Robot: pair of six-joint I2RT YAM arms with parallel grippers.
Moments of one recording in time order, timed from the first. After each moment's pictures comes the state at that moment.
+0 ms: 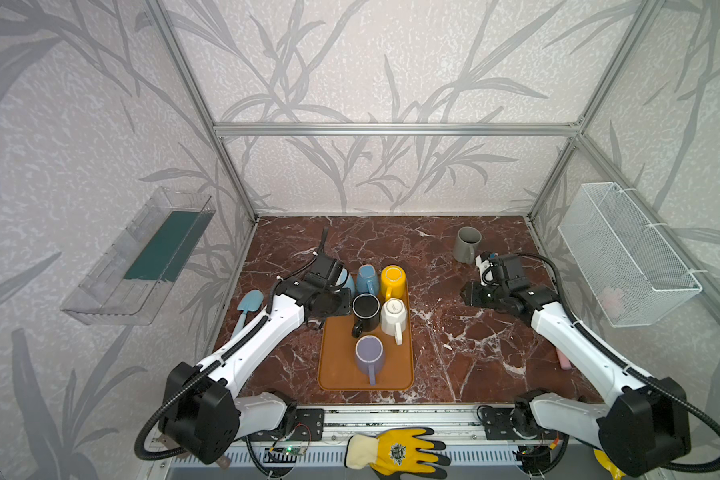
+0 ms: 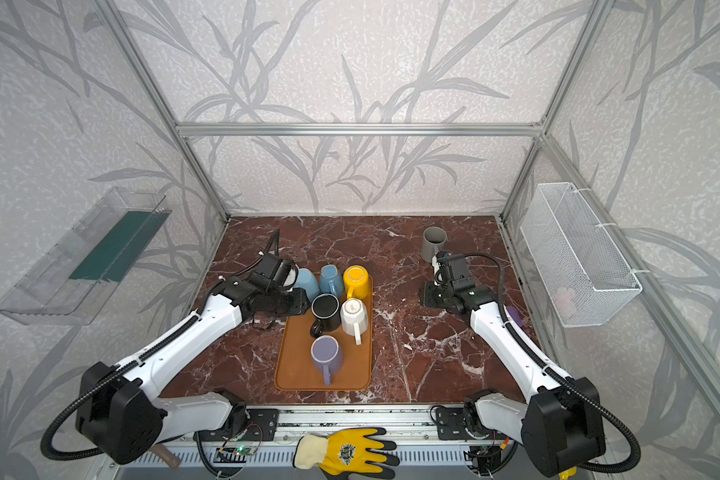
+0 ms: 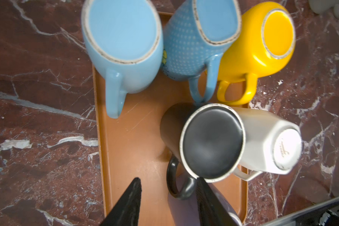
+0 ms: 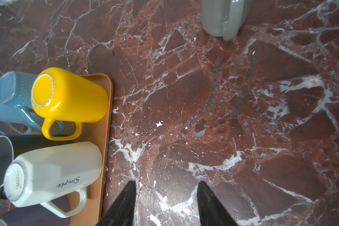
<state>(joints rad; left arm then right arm) -0.46 1.26 1.00 -0.82 0.10 -0.46 0.28 1.19 0.87 -0.57 -0.12 0.37</state>
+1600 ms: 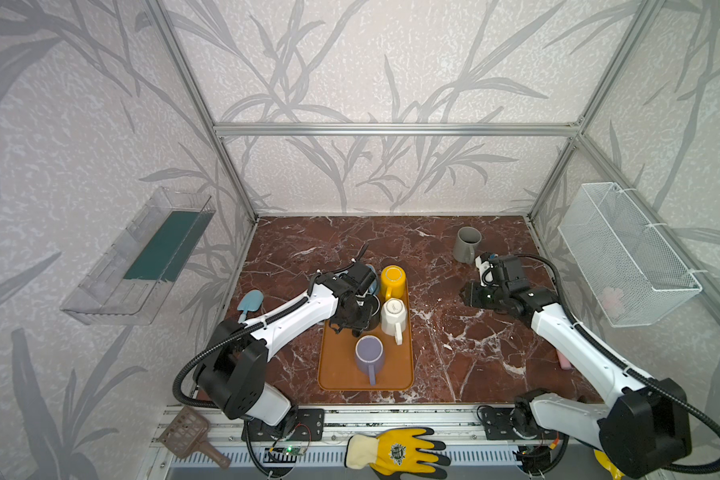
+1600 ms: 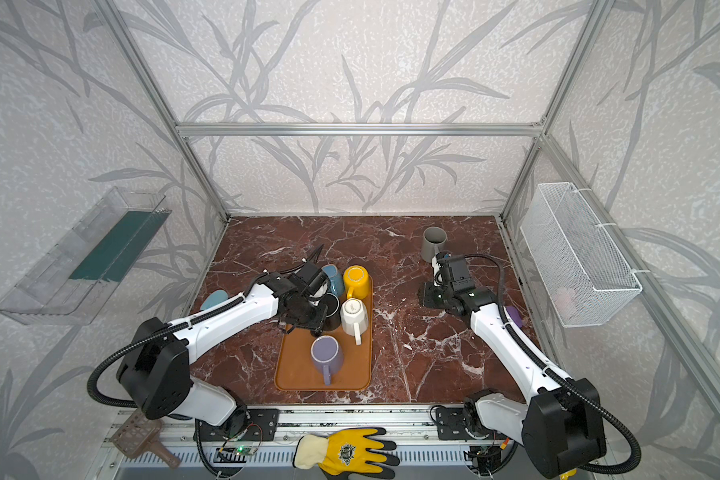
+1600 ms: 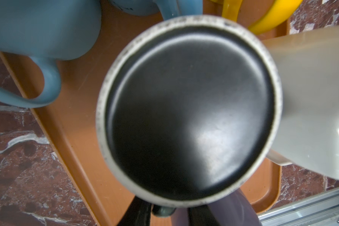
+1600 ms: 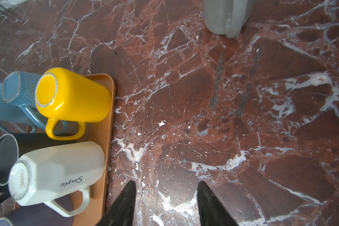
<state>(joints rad) -0.62 1.52 1.07 -0.90 0.04 -0.40 0.28 1.19 0.85 -0.56 -0.13 0.37</state>
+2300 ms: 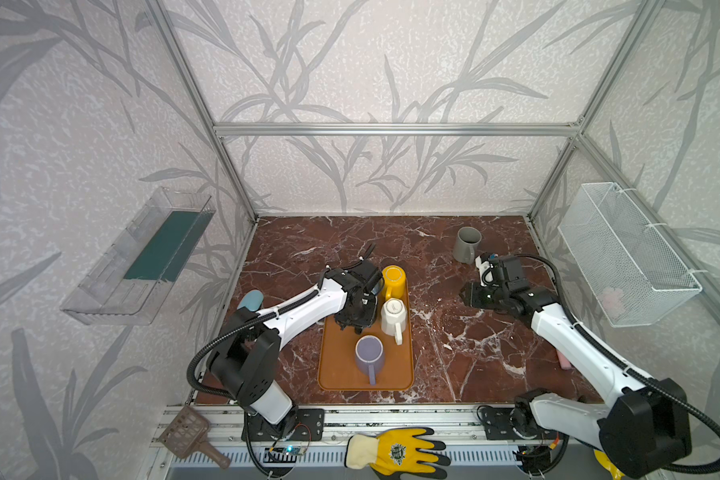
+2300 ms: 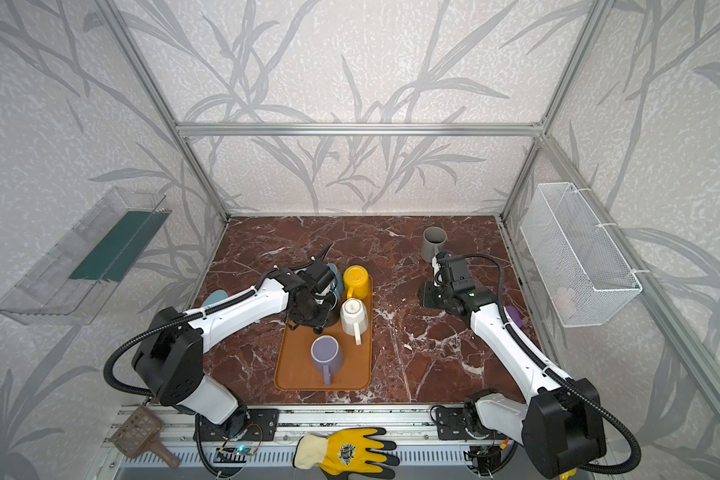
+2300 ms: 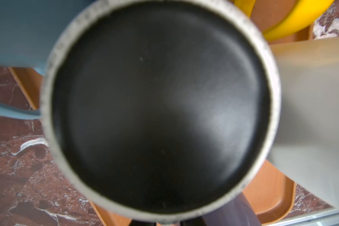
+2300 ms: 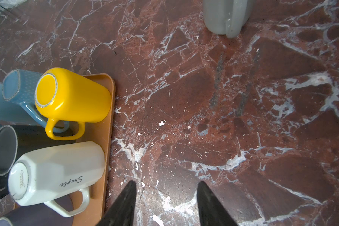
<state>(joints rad) -0.64 1.60 1.14 -0.95 -0.01 -0.40 0.28 1.19 0.85 -0.56 -0.13 0.37</state>
